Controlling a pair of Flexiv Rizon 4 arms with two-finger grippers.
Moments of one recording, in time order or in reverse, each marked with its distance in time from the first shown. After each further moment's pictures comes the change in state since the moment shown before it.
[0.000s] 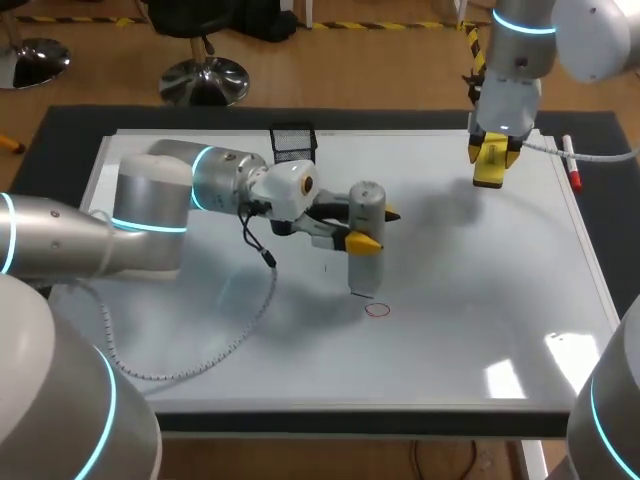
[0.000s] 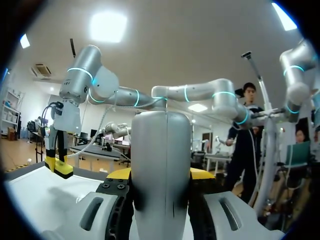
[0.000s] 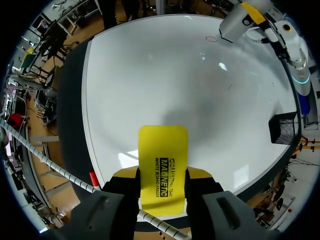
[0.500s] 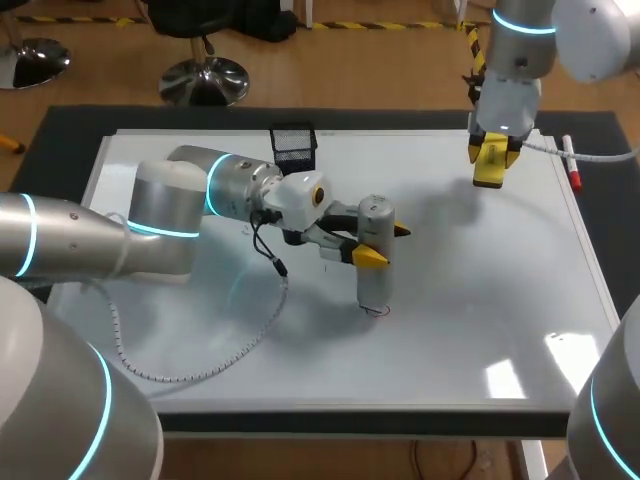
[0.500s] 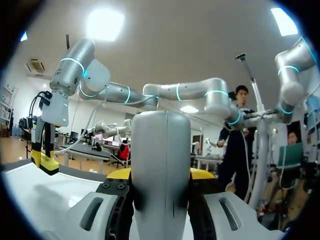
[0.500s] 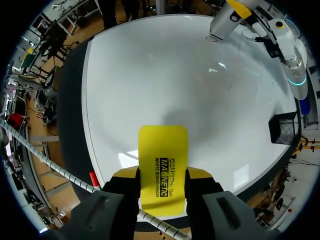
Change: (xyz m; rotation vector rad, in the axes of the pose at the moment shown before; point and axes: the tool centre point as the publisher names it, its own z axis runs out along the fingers) left arm 0.012 0.015 0.017 0.018 0.086 -0.025; right arm 0.000 0.000 0.000 0.000 0.000 0.000
